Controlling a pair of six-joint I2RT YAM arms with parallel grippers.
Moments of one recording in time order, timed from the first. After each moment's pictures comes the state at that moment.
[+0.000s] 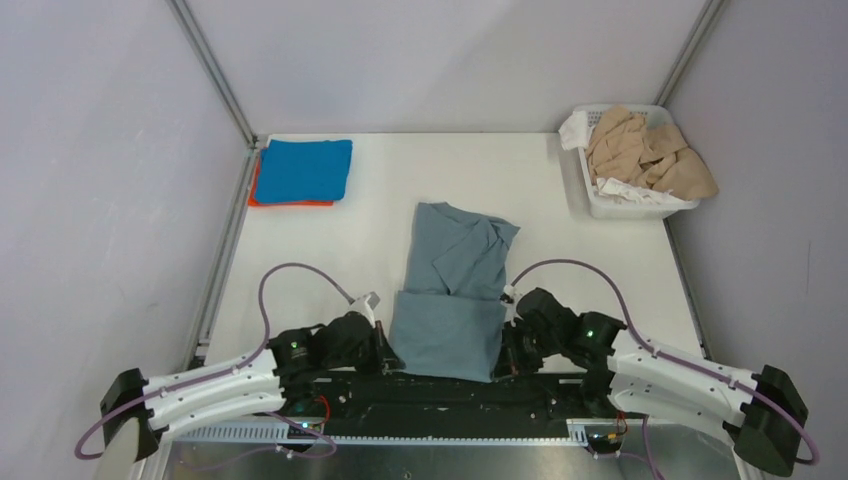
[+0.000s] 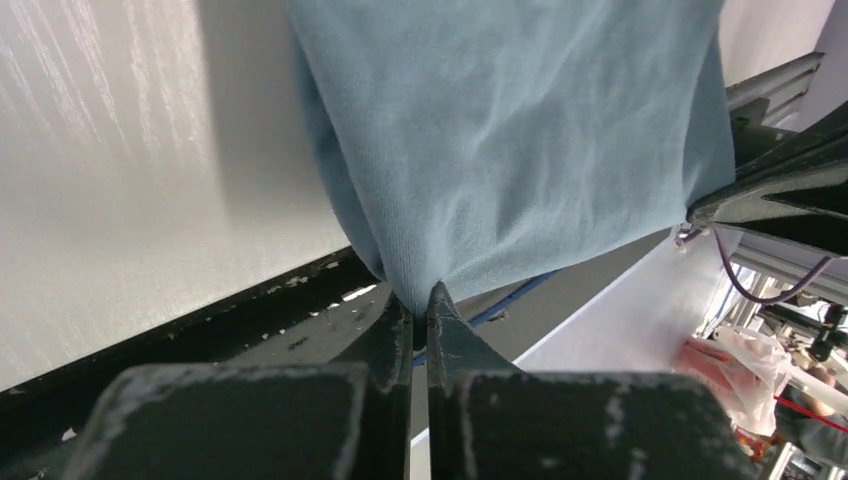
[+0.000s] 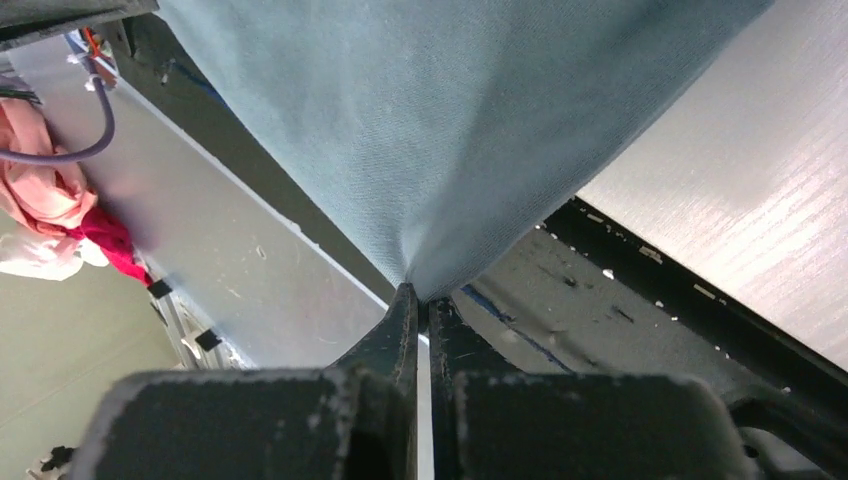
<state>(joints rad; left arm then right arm) -1.08 0.65 0.24 -0.41 0.03 -1.20 0.96 0.82 0.43 -0.56 -0.34 0.84</state>
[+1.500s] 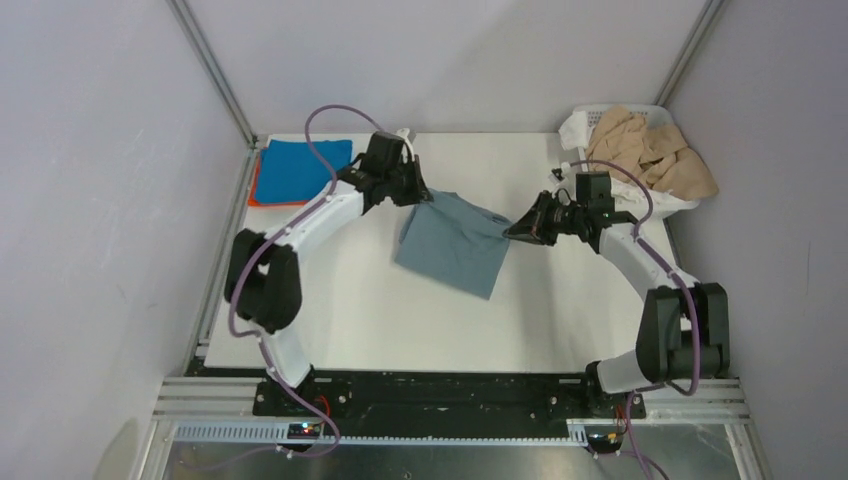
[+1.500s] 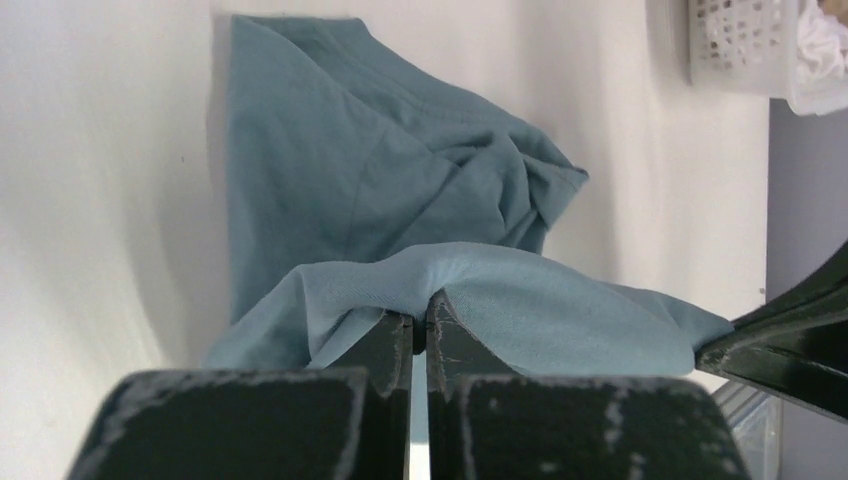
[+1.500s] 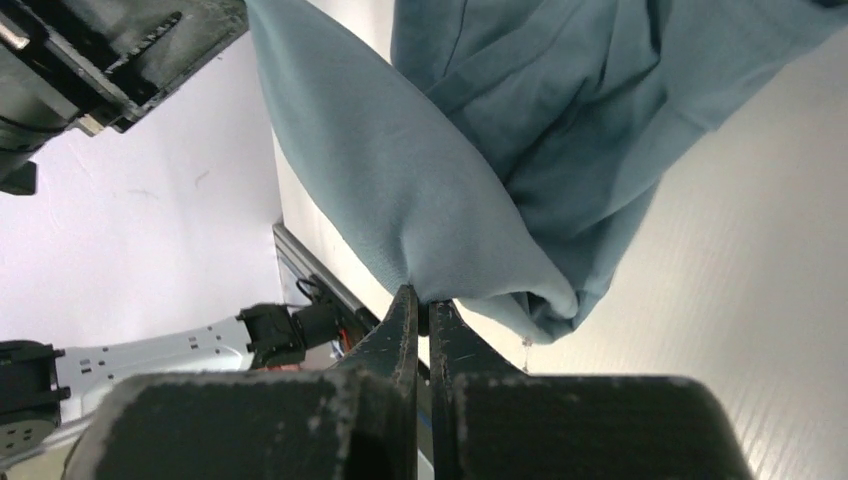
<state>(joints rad) -0.49 1.75 1.44 -0.40 0.17 -0.54 0.11 1.41 0.95 -0.31 -0.76 0.62</state>
